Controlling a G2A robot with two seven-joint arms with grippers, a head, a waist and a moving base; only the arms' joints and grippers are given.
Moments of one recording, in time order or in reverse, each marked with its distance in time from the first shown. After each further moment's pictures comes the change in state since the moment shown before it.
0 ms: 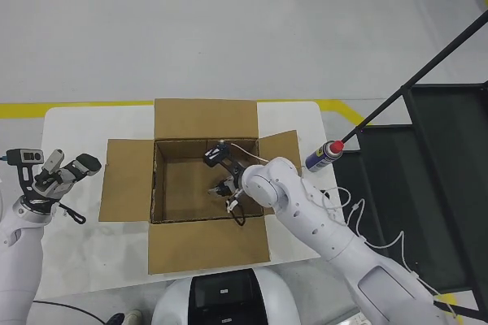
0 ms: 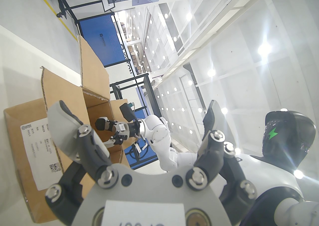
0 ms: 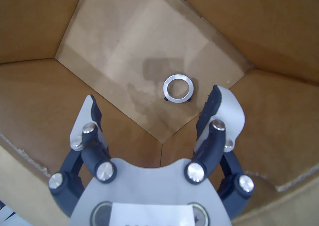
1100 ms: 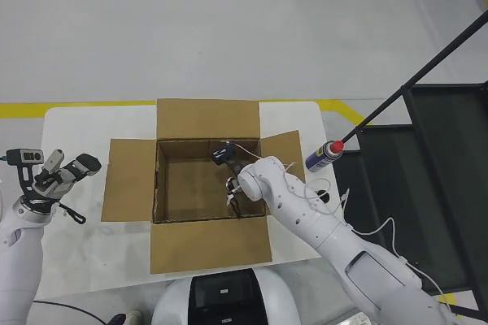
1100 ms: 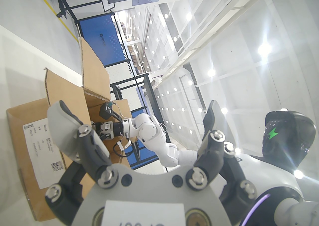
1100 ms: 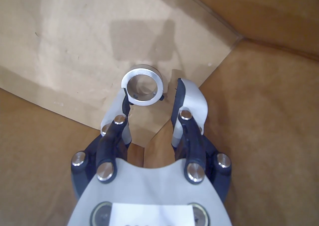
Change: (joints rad) left arm 0.000 0.000 0.000 0.000 0.000 0.000 0.000; right arm 0.087 -0.058 -0.083 0.230 -0.086 0.169 0.036
